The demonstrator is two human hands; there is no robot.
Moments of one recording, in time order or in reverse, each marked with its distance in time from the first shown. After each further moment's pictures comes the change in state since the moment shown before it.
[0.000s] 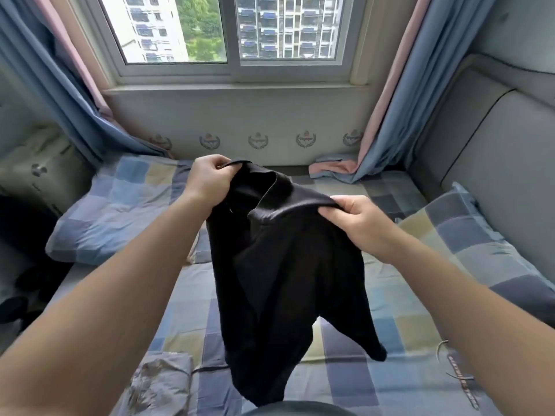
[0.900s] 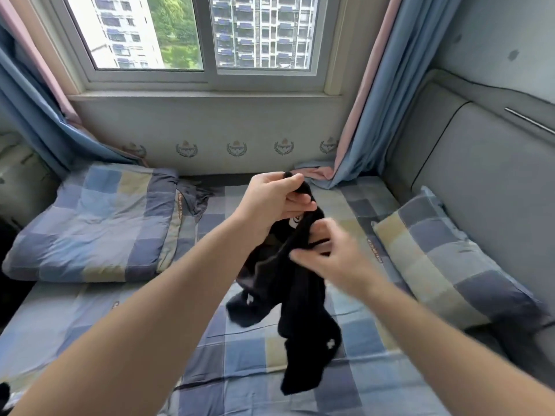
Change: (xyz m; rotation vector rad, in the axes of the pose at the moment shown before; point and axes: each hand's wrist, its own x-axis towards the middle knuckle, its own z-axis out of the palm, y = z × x) left_hand -0.078 0.069 0.078 -0.492 -0.464 -0.106; right_hand -0.039 0.027 0.020 -0.219 0.182 0.068
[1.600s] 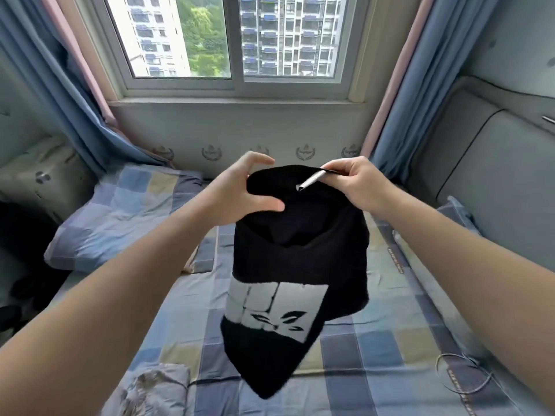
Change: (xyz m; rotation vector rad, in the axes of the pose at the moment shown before) left_hand -0.009 0.015 -0.107 0.742 -0.019 0.270; right_hand 0.098 -0.062 -0.038 0.061 -0.066 -0.254
